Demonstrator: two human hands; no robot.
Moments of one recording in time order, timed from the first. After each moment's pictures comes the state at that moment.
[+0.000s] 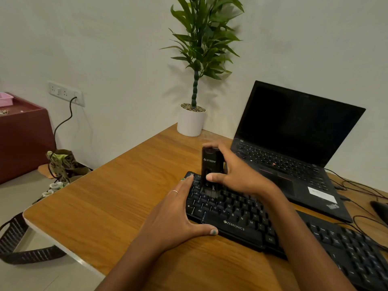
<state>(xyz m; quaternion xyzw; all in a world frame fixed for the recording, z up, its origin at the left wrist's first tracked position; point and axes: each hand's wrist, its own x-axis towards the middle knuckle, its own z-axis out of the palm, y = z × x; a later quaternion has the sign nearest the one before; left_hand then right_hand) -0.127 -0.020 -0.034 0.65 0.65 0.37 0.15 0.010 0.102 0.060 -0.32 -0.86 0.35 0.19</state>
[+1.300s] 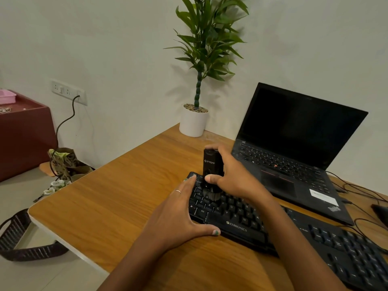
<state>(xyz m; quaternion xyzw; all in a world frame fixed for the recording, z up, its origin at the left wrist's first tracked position) -0.129 -0.019 -0.035 0.64 0.66 0.36 0.15 -0.005 0.081 0.059 -0.39 -0.84 0.32 0.21</state>
